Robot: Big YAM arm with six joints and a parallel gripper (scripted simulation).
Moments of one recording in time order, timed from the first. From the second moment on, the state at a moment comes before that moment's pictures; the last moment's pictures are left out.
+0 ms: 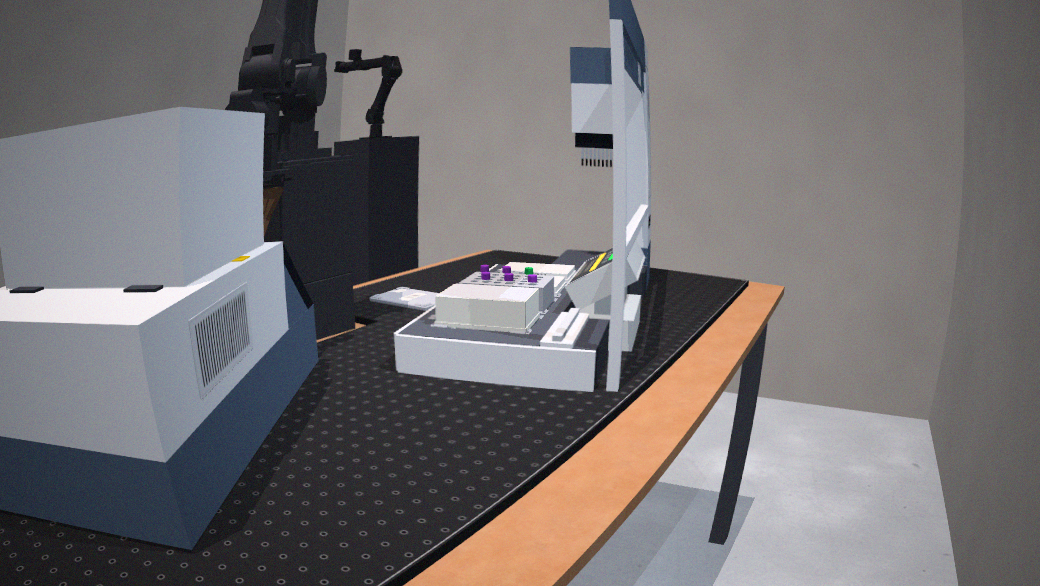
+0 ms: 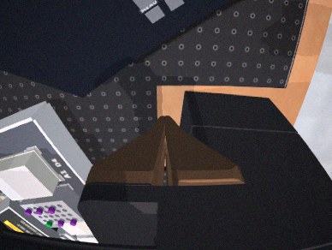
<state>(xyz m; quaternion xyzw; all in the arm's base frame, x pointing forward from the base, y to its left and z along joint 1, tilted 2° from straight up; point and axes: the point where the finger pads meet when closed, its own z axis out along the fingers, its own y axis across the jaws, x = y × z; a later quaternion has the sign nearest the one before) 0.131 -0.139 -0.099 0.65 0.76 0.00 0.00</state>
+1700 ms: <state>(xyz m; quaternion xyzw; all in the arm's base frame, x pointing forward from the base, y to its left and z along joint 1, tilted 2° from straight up) 0.046 -0.175 -0.079 0.91 0.42 0.01 0.00</state>
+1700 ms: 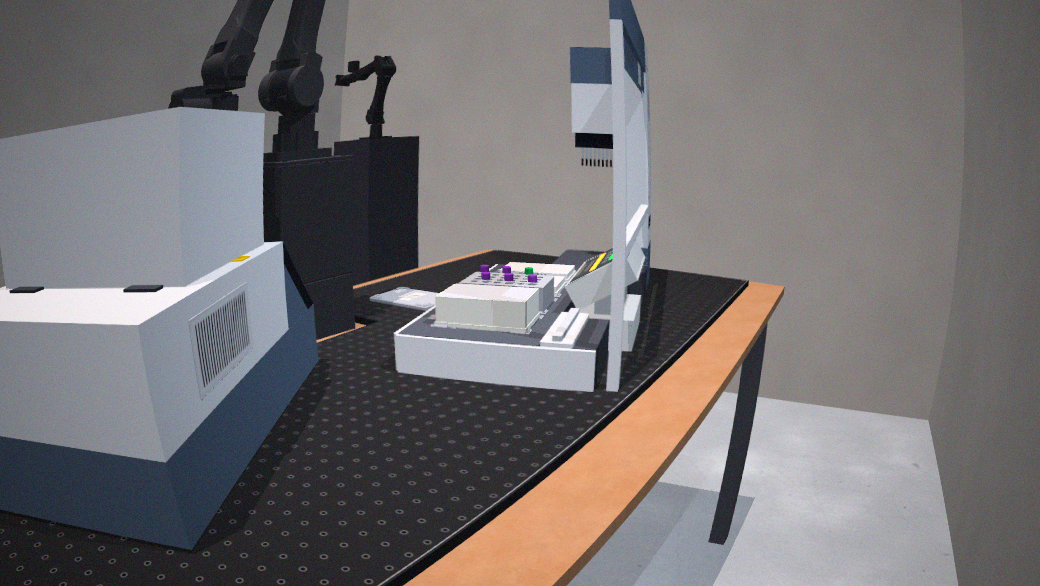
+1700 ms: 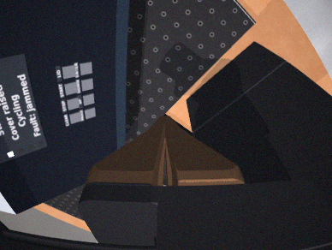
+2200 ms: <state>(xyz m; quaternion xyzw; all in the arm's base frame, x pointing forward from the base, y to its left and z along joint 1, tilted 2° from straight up) 0.050 -0.175 -0.079 0.94 0.35 0.01 0.00</state>
